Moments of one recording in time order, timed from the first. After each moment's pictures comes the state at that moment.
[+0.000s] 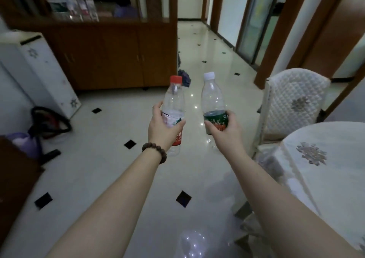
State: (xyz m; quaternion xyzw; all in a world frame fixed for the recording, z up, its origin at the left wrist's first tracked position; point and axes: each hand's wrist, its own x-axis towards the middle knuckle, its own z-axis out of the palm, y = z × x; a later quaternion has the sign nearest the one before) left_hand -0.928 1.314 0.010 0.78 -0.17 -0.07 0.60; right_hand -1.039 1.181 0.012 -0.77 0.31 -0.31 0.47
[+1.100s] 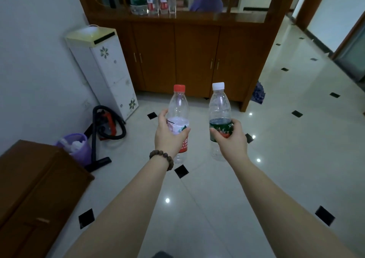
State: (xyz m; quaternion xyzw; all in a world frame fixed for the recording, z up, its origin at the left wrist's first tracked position) left_hand -0.378 1.388 -0.038 0.80 0.00 0.00 0.60; right_hand -0.436 1.228 -0.041 -0.79 0.23 -0.19 0.53
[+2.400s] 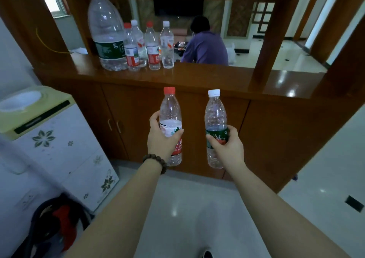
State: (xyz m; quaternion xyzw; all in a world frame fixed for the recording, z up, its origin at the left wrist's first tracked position) left_hand 0.437 1.183 -0.024 0.79 -0.03 0.07 0.61; right_hand 0.379 1.008 -0.037 -0.81 0.18 -0.20 0.52
